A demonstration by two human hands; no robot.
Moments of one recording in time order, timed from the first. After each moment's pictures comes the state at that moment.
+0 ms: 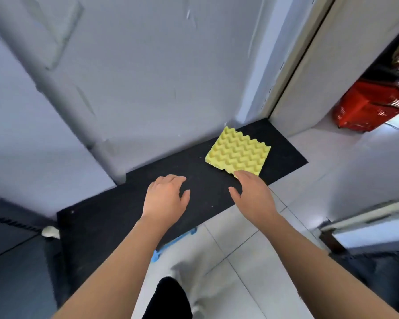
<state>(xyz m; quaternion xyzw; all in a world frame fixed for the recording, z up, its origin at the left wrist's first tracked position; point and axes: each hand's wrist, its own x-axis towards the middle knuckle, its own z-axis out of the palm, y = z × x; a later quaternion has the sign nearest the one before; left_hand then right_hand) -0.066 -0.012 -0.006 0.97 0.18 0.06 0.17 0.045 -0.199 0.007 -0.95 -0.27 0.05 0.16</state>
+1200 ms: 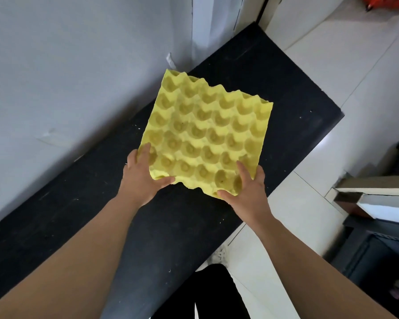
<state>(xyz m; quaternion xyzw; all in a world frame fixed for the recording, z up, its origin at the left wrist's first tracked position) 0.338 0.020 -0.371 0.88 0.27 -0.21 0.34 0.367 -0.235 -0.370 -0.91 0.05 0.28 0.32</state>
